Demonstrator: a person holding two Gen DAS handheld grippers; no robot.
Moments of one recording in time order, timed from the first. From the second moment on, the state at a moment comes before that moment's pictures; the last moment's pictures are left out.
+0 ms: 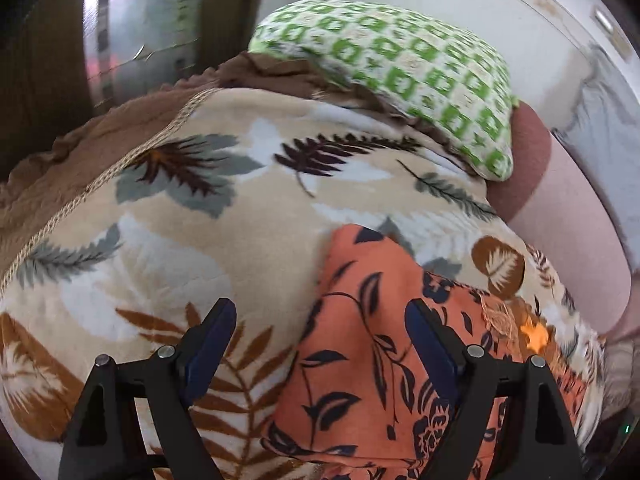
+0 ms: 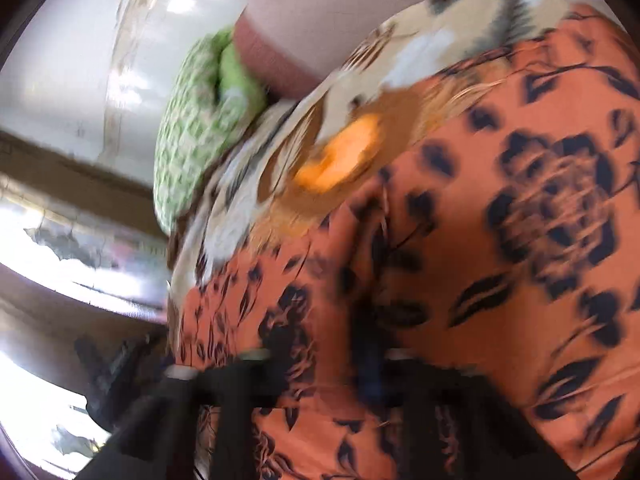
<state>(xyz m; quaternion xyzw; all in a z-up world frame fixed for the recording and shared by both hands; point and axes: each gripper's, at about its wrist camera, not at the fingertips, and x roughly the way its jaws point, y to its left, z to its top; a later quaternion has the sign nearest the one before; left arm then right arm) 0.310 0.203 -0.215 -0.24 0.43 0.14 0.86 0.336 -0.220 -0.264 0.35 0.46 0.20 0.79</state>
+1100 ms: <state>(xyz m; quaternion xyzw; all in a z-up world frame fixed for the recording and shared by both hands) 0.342 0.090 -0.249 -0.05 0.50 0.06 0.86 0.325 -0.340 -0.236 0.32 0.40 0.03 0.86</state>
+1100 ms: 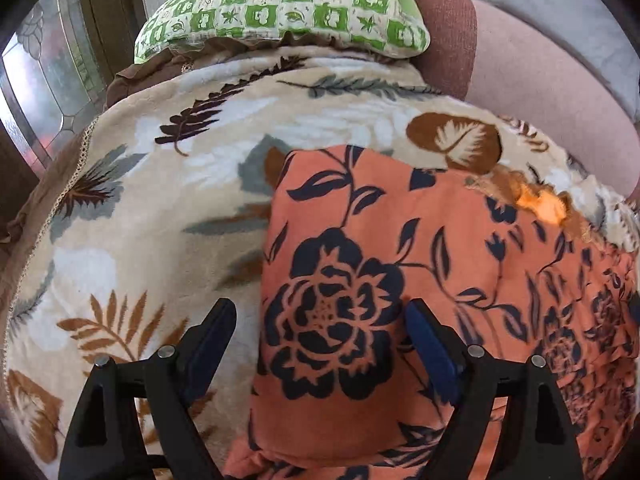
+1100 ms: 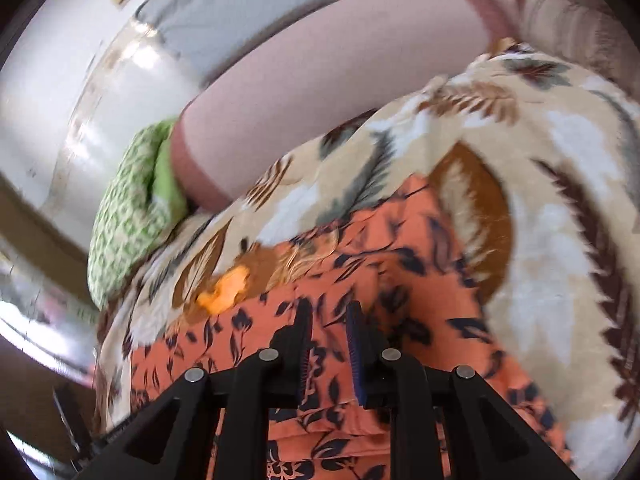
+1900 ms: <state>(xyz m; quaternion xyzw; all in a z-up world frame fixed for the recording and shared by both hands) 0.277 0.130 -0.219 -0.11 0.49 0.02 0.87 0.294 -0.362 -0.210 0.39 0.38 0.06 0.84</state>
